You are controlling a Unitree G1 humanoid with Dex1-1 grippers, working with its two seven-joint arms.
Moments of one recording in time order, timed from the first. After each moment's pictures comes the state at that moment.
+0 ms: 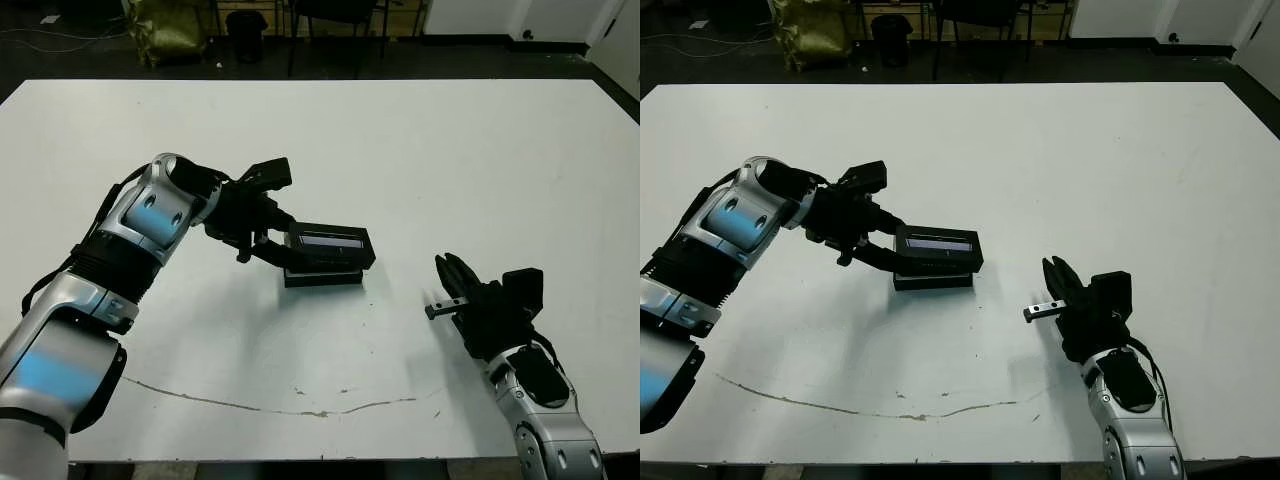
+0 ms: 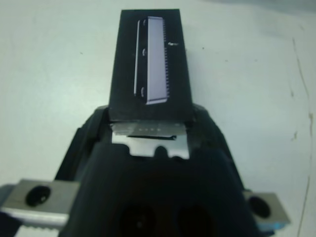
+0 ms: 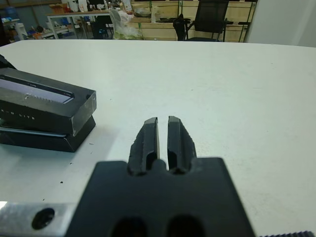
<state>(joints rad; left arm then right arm) -0.89 0.49 -0.44 0.48 0.00 0.41 -1.34 0.11 -0.20 -0.01 -0.29 0.15 0.24 0.23</state>
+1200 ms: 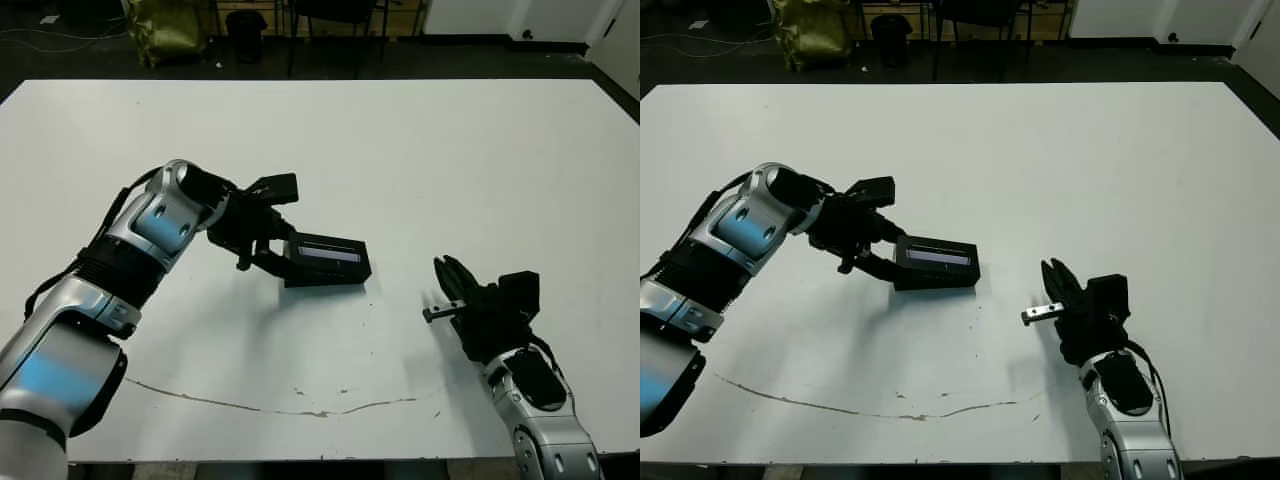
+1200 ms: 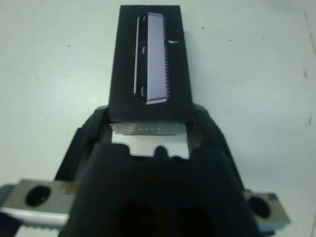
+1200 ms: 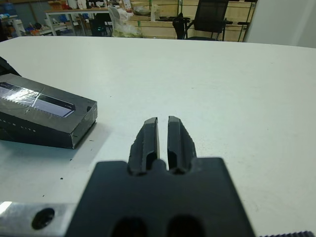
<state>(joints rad) -0.88 0.49 -0.49 0.48 0.06 0.35 -1.34 0.12 -0.20 0.00 -0.29 0.13 0.23 0.22</state>
